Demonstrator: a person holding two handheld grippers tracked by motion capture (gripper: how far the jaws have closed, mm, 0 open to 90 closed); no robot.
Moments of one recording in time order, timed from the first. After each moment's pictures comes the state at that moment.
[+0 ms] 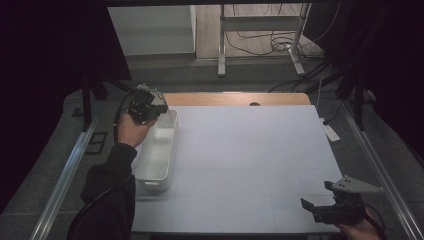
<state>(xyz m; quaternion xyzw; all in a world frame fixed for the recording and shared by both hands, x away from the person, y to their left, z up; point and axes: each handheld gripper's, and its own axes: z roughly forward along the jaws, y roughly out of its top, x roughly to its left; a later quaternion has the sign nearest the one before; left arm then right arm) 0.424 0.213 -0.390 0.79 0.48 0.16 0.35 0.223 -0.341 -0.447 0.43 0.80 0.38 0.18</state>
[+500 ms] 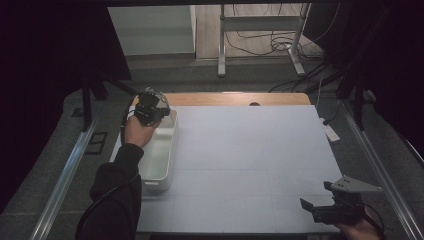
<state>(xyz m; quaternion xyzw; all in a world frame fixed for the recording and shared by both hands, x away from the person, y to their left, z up) 0.438 0.206 -0.412 0.78 0.50 0.16 0.33 0.223 -0.340 -0.447 0.42 0.80 0.38 0.18</state>
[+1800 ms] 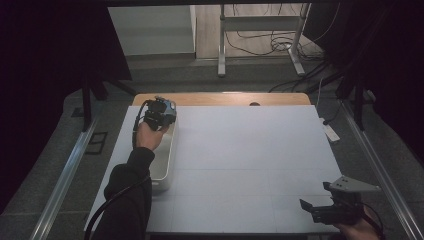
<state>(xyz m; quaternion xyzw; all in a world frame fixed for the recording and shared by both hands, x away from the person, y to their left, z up) 0.459 0.193 -0.459 0.77 0.54 0.15 0.31 0.224 -0.339 -0.448 0.42 0.81 0.37 0.18</state>
